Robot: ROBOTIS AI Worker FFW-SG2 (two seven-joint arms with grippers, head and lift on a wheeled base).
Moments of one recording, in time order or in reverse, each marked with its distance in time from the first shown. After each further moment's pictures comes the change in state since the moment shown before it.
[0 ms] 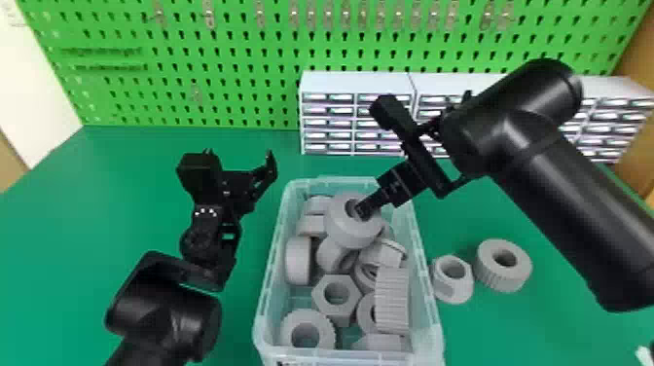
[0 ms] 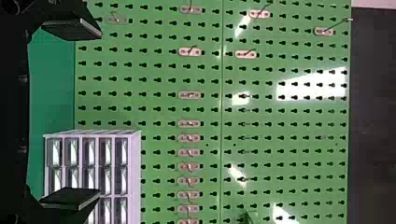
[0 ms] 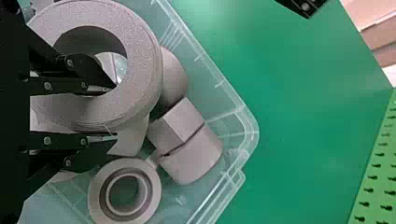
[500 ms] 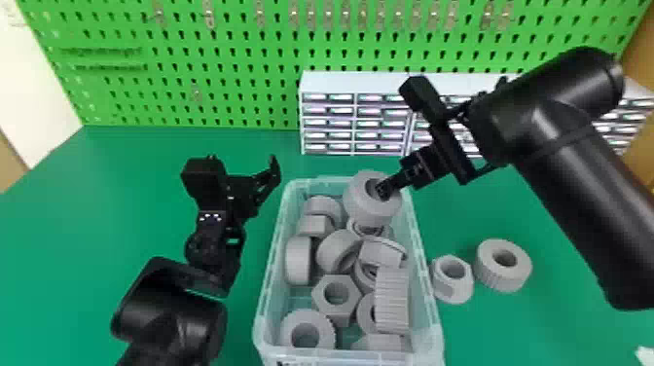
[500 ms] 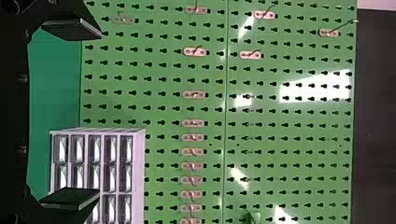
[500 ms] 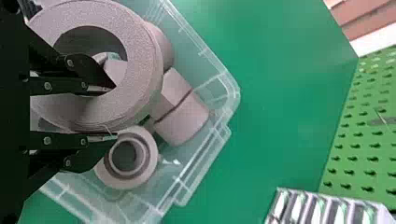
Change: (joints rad) left arm 0.016 -0.027 0.010 0.000 -0.016 0.000 0.000; right arm 0.028 -0.004 -0.132 -0.033 0.102 0.019 0.012
